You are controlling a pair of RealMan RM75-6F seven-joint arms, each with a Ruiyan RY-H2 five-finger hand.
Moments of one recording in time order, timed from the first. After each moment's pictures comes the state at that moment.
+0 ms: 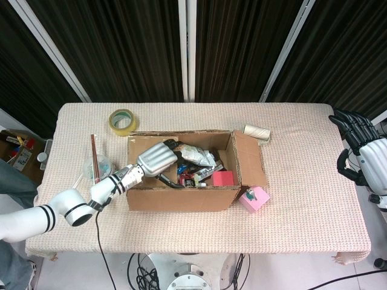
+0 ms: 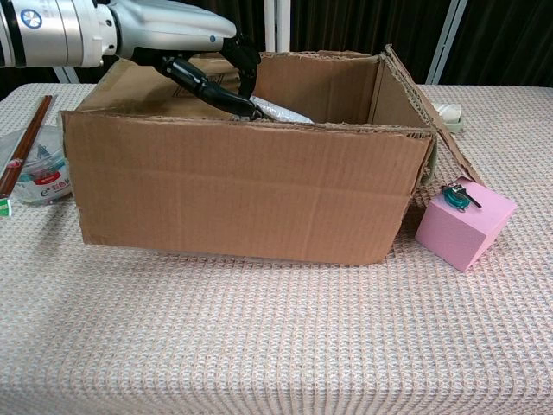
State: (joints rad) left arm -1.04 -1.33 -0.14 -1.44 1.51 0.72 -0.06; right arm 0.35 -0.73 0.19 -1.74 -1.59 1.43 0.46
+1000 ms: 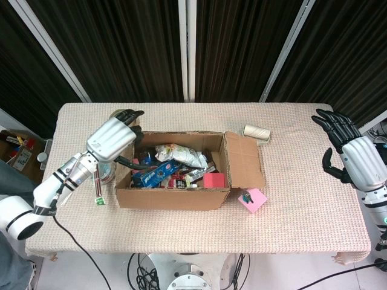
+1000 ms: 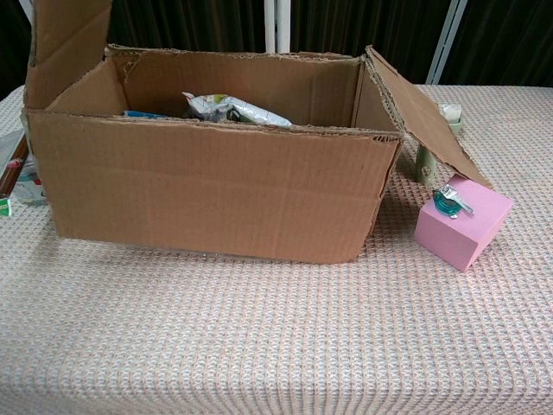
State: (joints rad) left arm -0.90 -0.90 -0.18 -1.74 1.44 0.91 0.09; right arm 0.39 -0.75 0.20 -1.77 -1.59 1.37 0.43
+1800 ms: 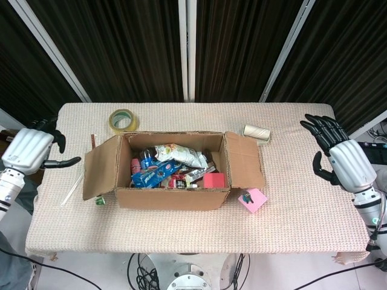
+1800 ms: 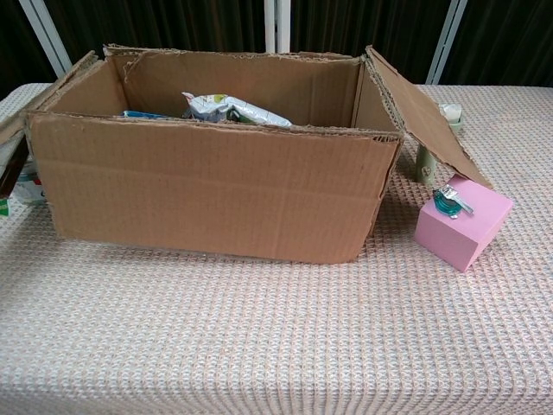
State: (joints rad) left arm -0.59 -0.72 -0.10 -1.77 1.32 1.06 -0.04; right arm 0.40 -0.77 0.19 -1.80 -1.59 1.34 0.34
